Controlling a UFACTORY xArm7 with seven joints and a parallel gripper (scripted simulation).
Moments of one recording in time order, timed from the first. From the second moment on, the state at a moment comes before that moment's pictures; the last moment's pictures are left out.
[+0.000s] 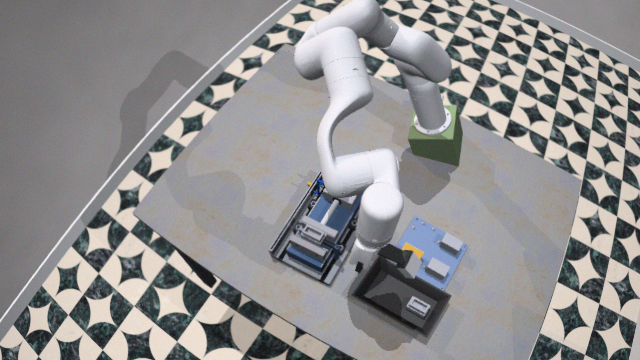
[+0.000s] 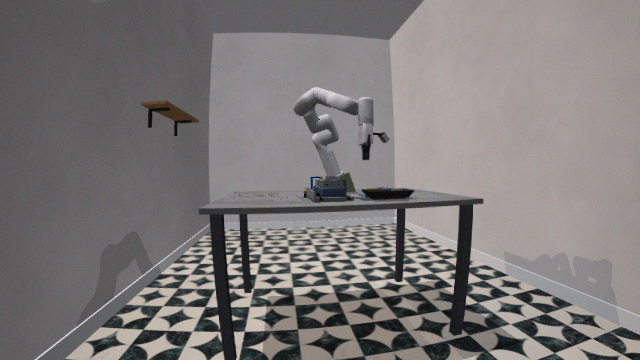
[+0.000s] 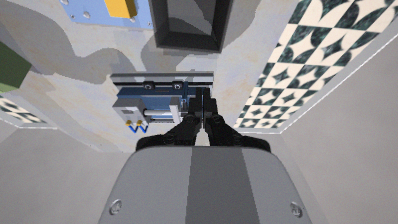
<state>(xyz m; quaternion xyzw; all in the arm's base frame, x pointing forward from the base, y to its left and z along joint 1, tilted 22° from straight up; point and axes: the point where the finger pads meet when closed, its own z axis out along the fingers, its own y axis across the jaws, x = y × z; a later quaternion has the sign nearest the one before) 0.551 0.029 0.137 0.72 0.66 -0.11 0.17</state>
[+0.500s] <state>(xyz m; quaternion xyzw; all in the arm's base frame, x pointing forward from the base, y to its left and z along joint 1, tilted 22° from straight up) 0.525 -0.081 0.176 0.72 0.66 -0.11 0.17</state>
